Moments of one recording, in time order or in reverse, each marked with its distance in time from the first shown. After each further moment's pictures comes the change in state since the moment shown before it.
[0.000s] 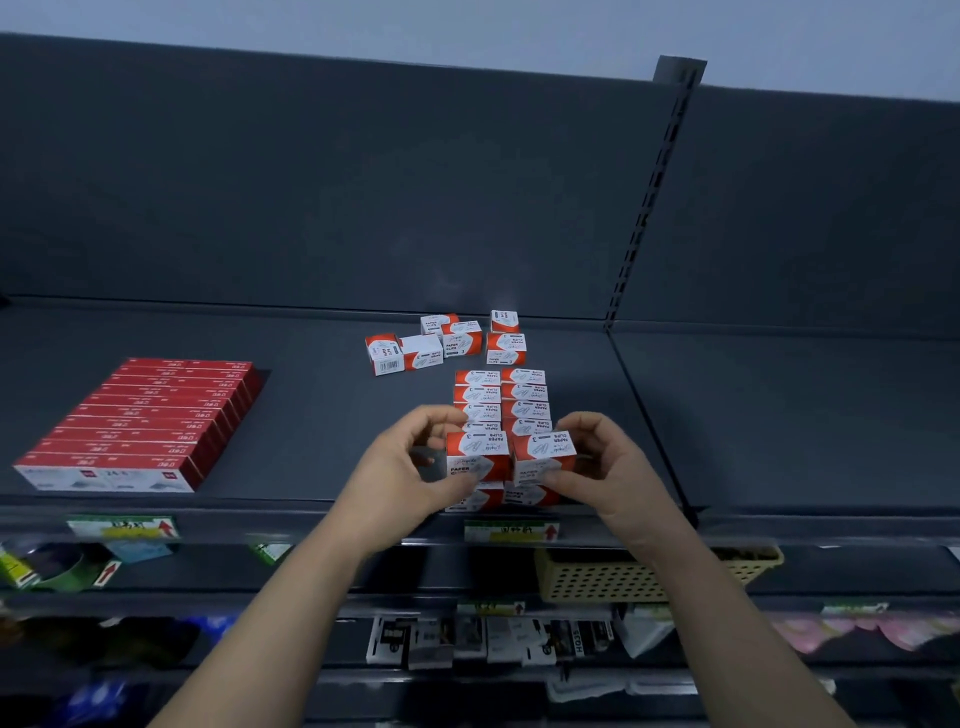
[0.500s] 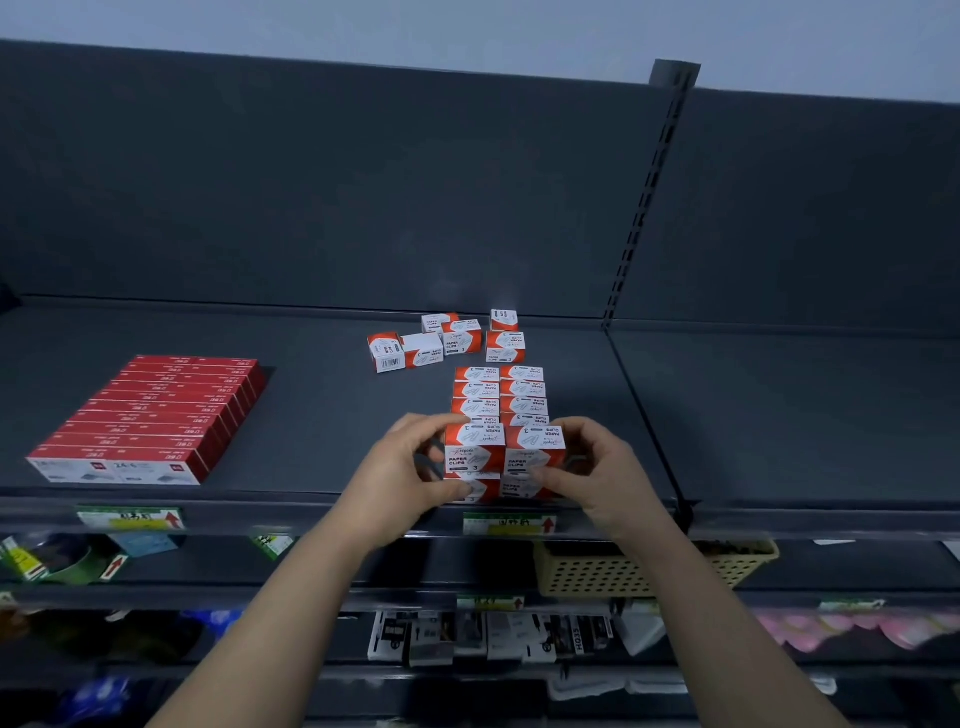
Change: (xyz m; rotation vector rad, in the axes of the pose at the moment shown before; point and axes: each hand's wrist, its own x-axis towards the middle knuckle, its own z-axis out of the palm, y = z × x) left_hand 0.000 -0.005 0.003 0.143 -0.039 0.011; right_hand -0.002 0.000 0.007 -0.169 0.036 -0.004
